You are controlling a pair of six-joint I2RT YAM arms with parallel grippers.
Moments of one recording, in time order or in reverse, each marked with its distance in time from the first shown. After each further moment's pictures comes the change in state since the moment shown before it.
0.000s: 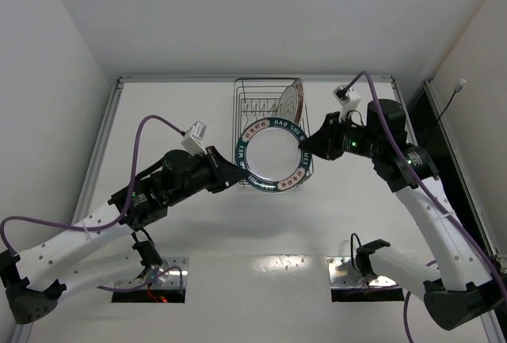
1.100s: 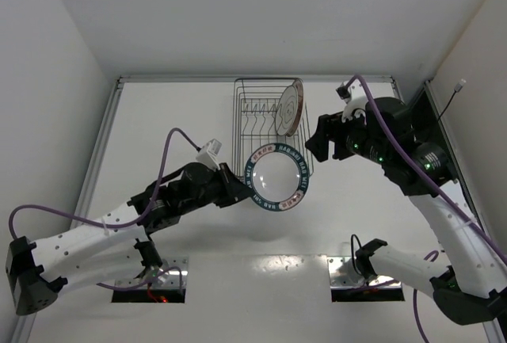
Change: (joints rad) left arm -0.056 0.048 -0.172 0.072 0.007 -0.050; right arm 0.170 0.004 0.256 -0.278 0.467 -0.116
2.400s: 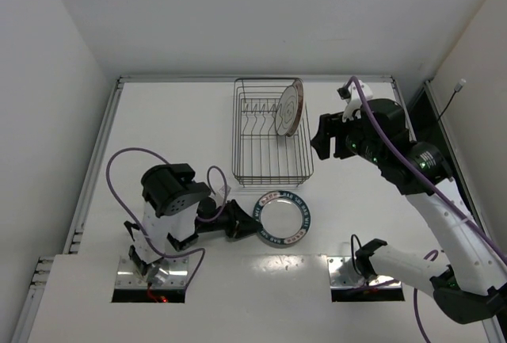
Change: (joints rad) left arm 0.132 1.155 -0.551 1.737 0.478 -0.485; right arm 0.011 0.006 -0.041 -0.003 0.130 0.005
